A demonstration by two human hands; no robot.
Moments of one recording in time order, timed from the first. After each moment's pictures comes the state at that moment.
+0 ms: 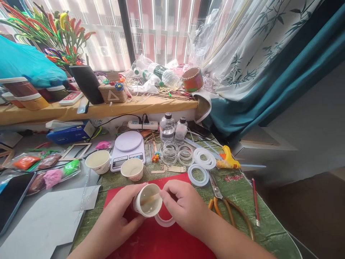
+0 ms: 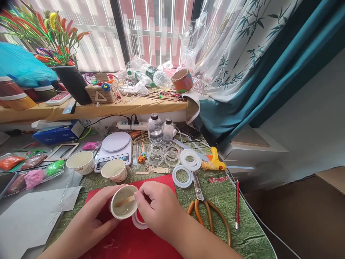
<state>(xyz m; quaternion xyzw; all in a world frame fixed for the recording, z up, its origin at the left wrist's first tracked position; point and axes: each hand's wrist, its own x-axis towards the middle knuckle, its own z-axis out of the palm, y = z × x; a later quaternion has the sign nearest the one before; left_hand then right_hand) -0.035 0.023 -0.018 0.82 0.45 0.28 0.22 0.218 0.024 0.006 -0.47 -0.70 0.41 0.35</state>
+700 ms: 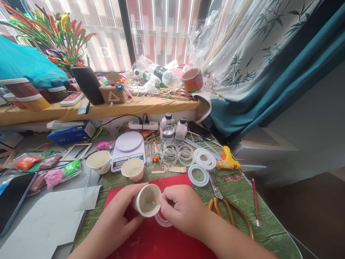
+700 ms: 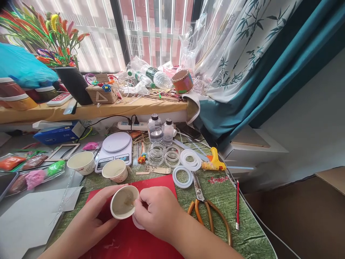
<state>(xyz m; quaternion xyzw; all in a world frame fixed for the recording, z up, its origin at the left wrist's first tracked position) -0.039 0.023 -0.023 0.82 0.47 0.26 0.21 0.213 0.022 0.003 -0.48 -0.72 0.42 0.30</state>
